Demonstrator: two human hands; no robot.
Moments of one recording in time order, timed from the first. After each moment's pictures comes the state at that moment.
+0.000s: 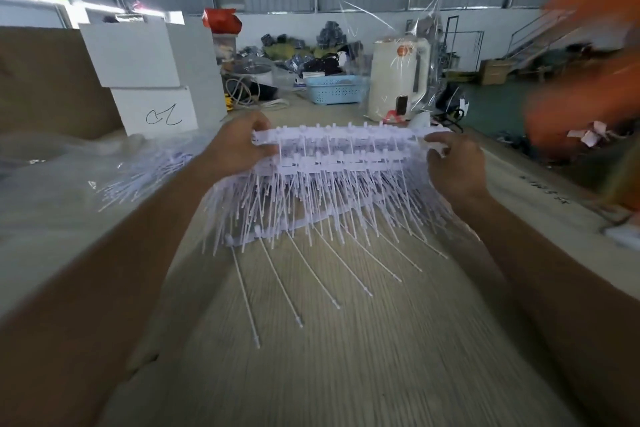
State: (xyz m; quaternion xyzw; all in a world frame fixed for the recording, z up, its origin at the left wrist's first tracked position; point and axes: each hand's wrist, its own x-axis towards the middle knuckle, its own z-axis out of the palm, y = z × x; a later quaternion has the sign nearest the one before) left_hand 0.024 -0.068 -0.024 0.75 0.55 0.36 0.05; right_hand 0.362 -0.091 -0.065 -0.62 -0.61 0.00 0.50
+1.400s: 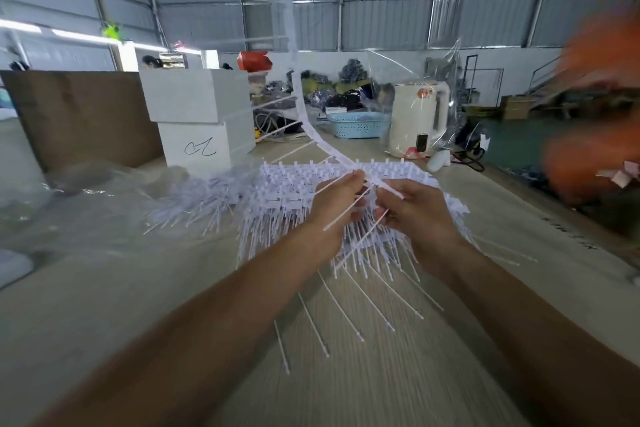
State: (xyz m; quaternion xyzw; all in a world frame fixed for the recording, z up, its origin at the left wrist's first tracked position) left_hand 0.144 -0.134 -0.034 0.45 0.46 0.58 0.51; right_hand 0.267 -0.153 -0.043 -0.42 -0.54 0.42 0.60
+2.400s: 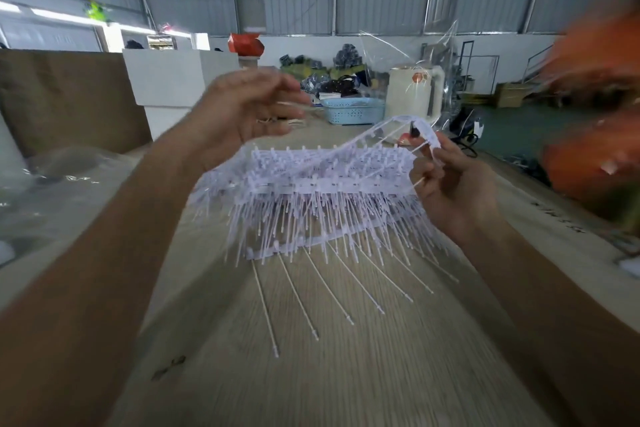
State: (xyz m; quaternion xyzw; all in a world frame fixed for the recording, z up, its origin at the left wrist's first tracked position) left_hand 0.017 -0.141 0.056 0.69 0.30 0.52 0.41; right_hand 0.317 -0.143 -0.025 -0.10 -0.28 0.69 0.66
